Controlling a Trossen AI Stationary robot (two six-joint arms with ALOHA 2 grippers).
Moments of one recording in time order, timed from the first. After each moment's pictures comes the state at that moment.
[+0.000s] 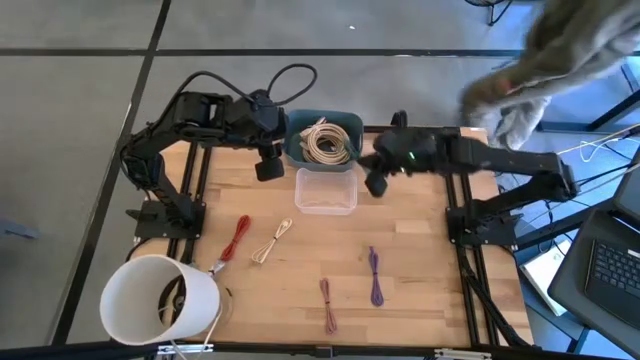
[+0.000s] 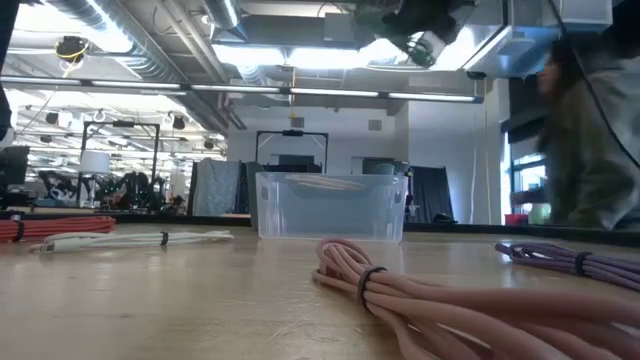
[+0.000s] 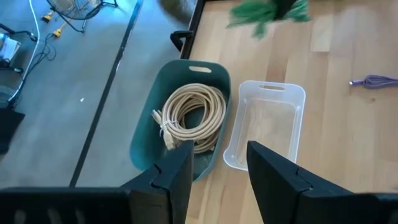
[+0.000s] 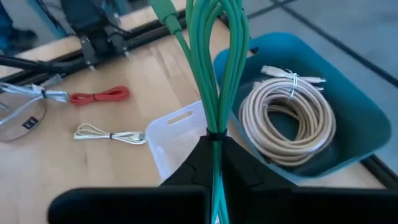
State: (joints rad) left arm 0.09 1.66 2.32 -1.51 -0.37 0.06; right arm -0.10 1.29 1.33 -0.68 0.20 0.30
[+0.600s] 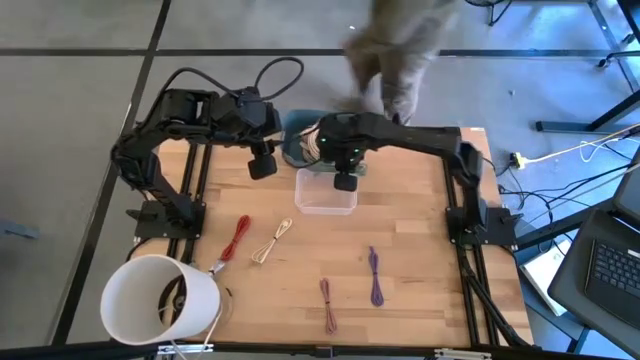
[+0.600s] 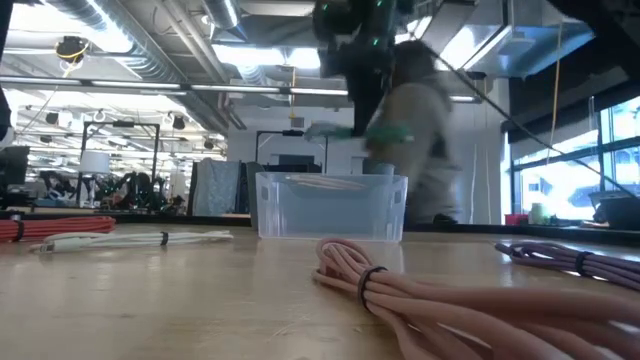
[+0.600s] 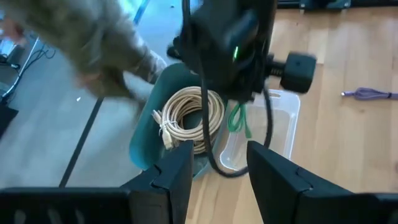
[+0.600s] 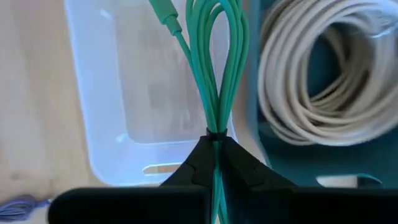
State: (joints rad) left arm 0.09 1.62 2.32 -1.52 -0.36 0.01; right arm -0.25 2.03 1.98 -1.30 0.03 -0.19
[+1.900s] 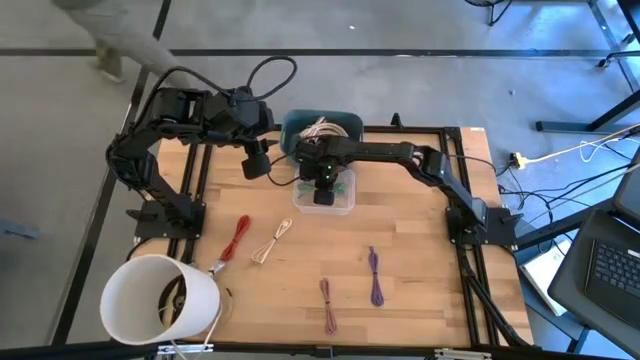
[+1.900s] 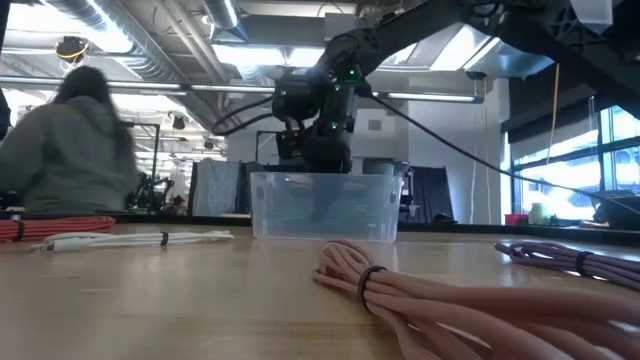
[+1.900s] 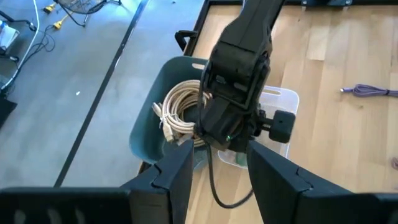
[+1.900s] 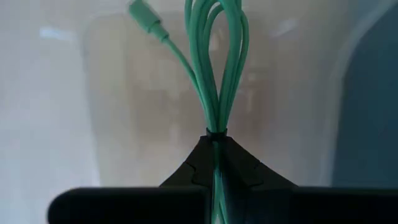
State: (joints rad) left arm 0.09 1.60 2.32 -1.56 -0.37 -0.01; right arm -0.26 2.34 1.96 -1.03 -0.08 -0.20
